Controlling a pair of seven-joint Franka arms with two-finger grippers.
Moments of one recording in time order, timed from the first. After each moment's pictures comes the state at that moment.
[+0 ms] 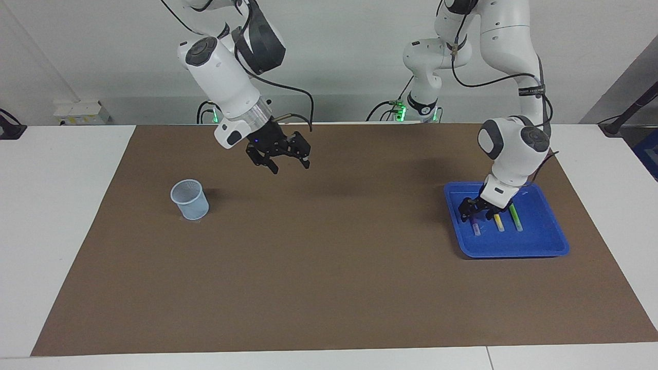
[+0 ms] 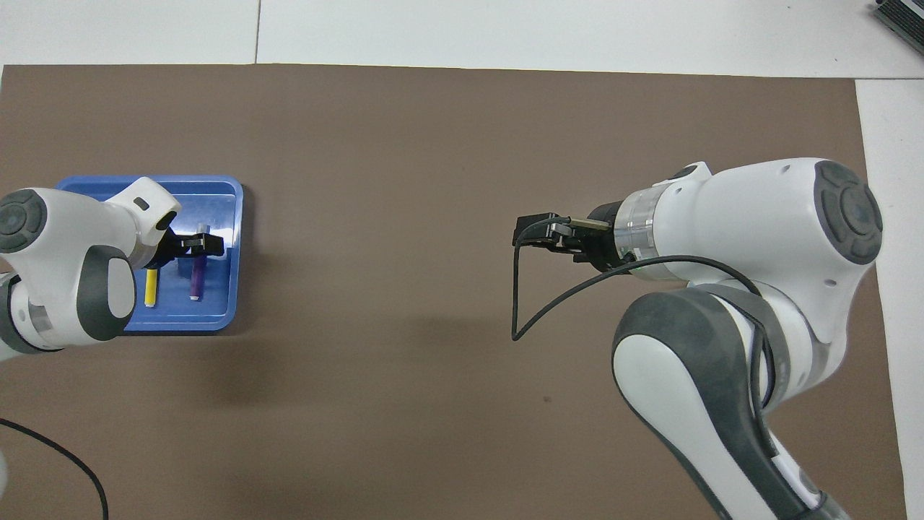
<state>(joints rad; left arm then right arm) 0.03 0.25 -0.02 -2.13 -0.08 2.45 0.04 0.19 0.03 0.17 -1.89 0.41 2.13 0.36</state>
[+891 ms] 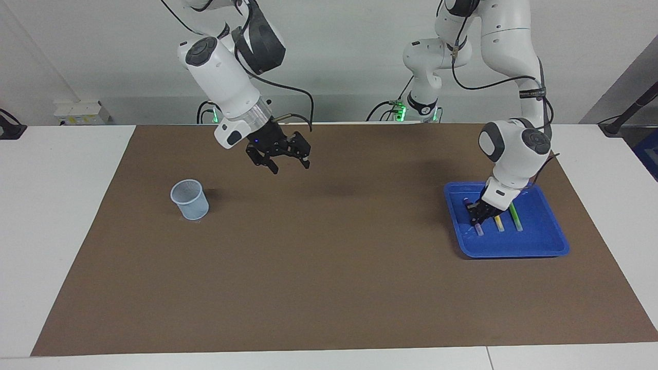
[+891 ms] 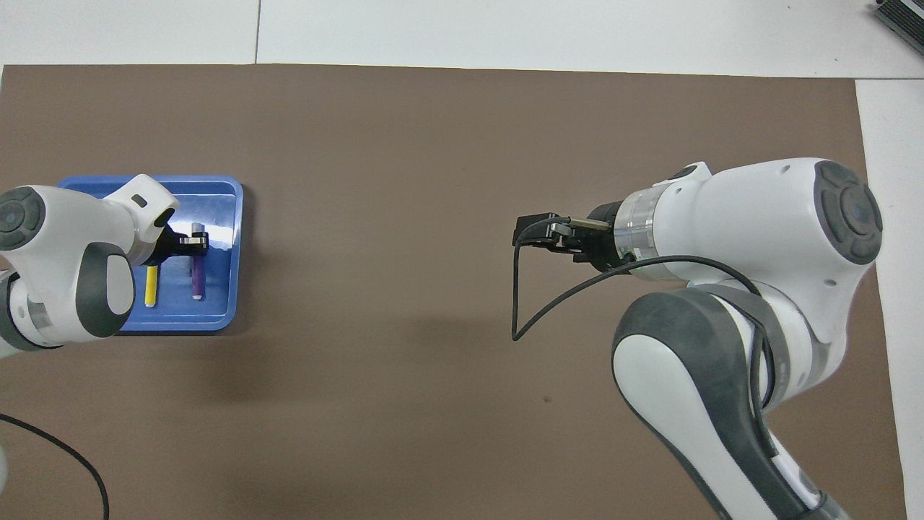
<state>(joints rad) 0.03 0.25 -0.02 -2.12 -0.08 2.46 0.05 0.19 0.03 0.17 -1.89 0.41 2.13 0.36</state>
